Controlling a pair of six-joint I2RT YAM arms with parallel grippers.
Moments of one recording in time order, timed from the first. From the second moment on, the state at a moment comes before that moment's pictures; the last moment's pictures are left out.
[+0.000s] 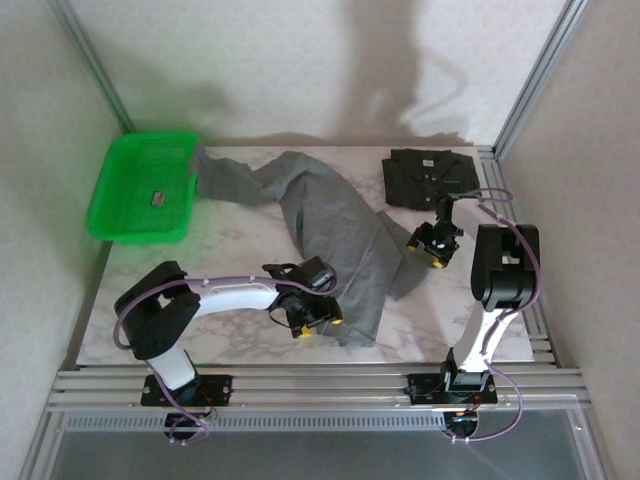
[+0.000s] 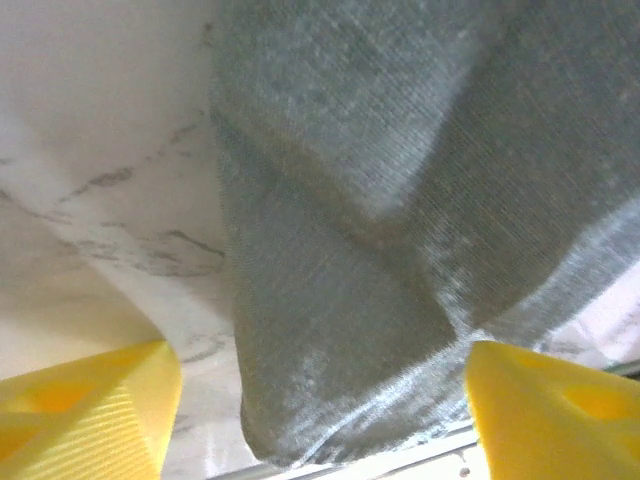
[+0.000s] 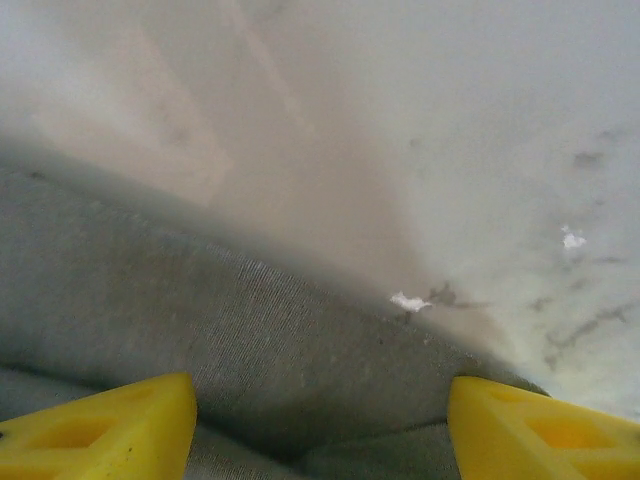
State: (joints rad) left arm -0.93 1.70 0.95 -0.51 0.29 -1.27; right arm 0.03 1.89 1.23 -0.83 -0.14 0.53
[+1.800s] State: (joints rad) left arm -0.27 0.86 0.93 -1.03 -0.31 -0.95; right arm -0.18 1.31 1.58 -1.01 -0.02 0.68
